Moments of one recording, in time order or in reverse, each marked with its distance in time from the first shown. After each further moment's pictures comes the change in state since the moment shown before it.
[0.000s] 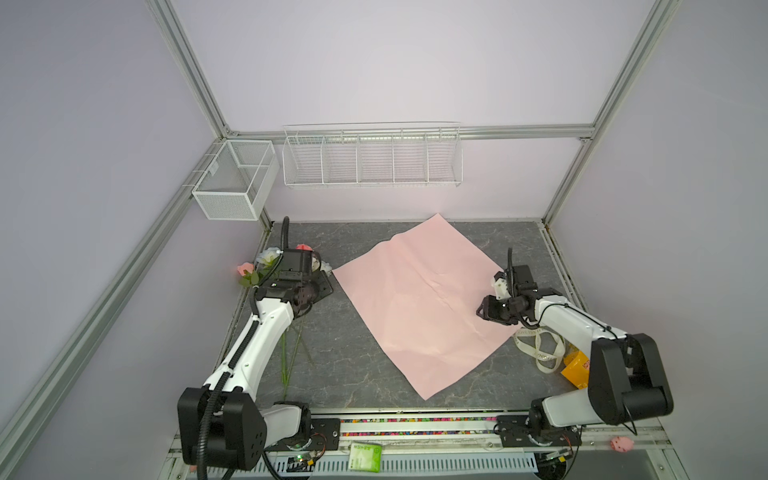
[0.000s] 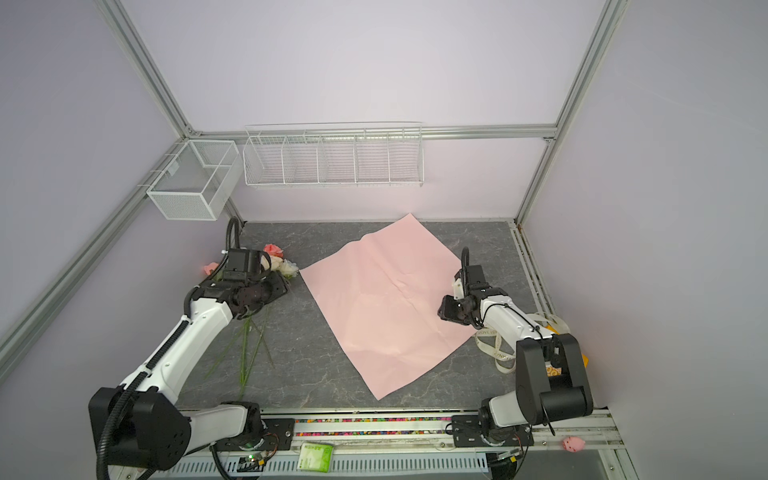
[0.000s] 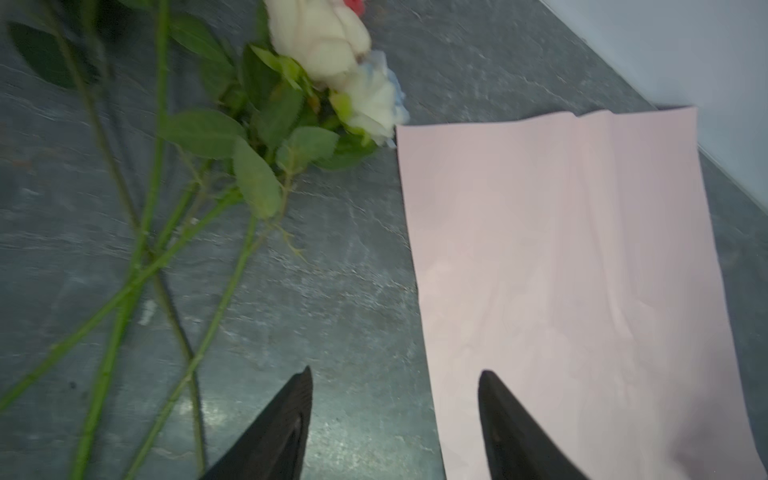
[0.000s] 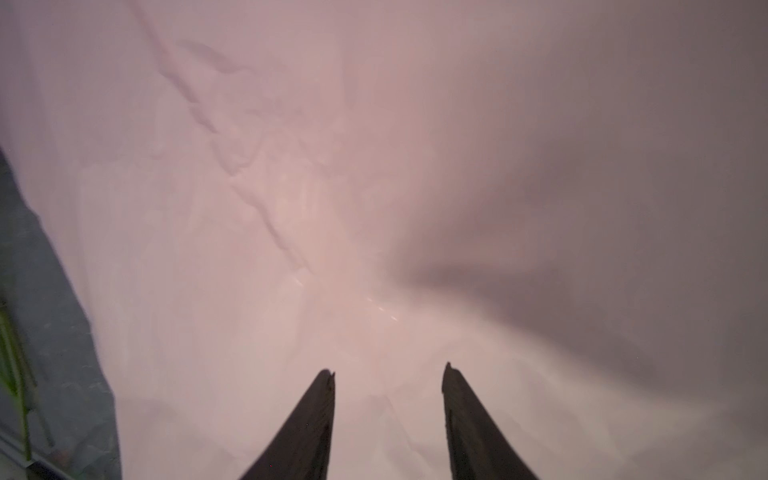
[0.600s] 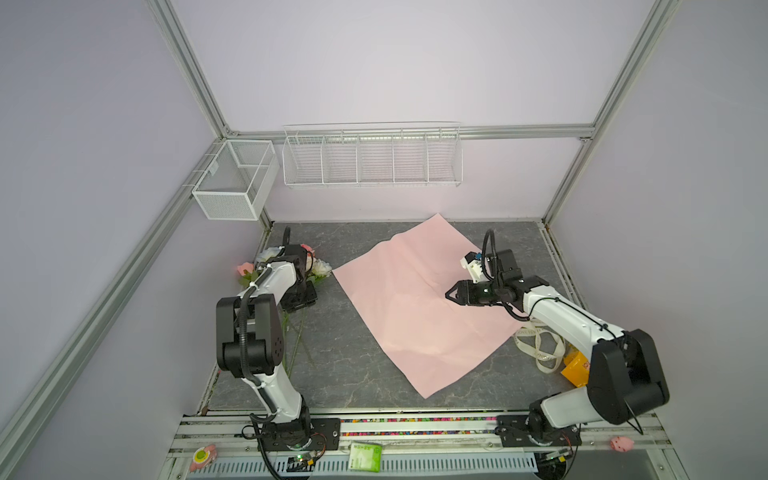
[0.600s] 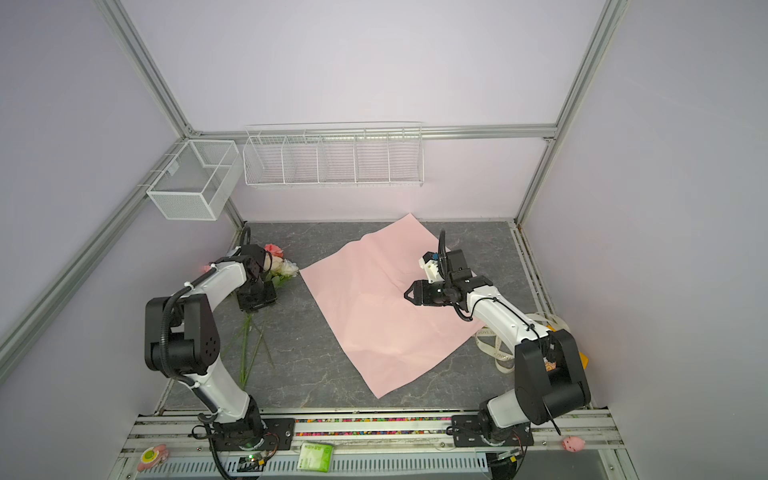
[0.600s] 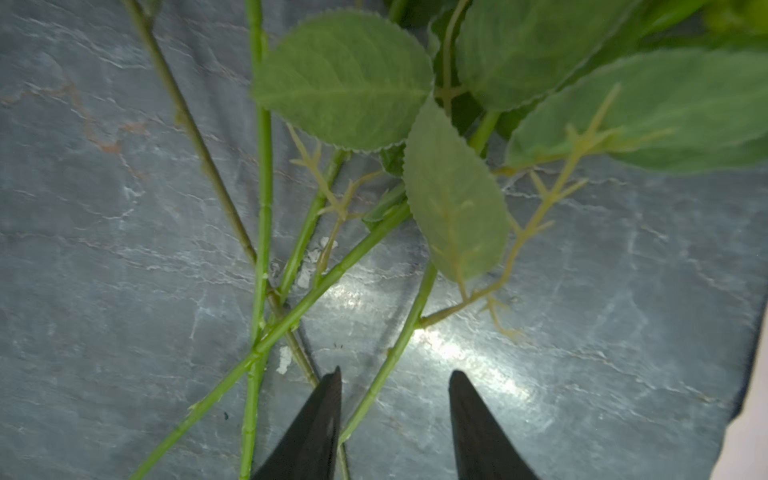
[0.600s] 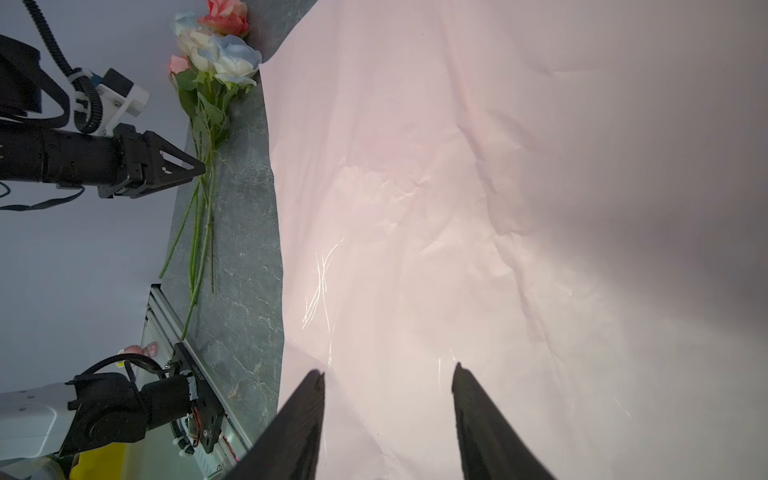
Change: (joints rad) left arm 0.137 0.521 0.185 -0.182 -0.090 0.201; right arm 0.169 0.056 0.138 0.085 -0.208 0.007
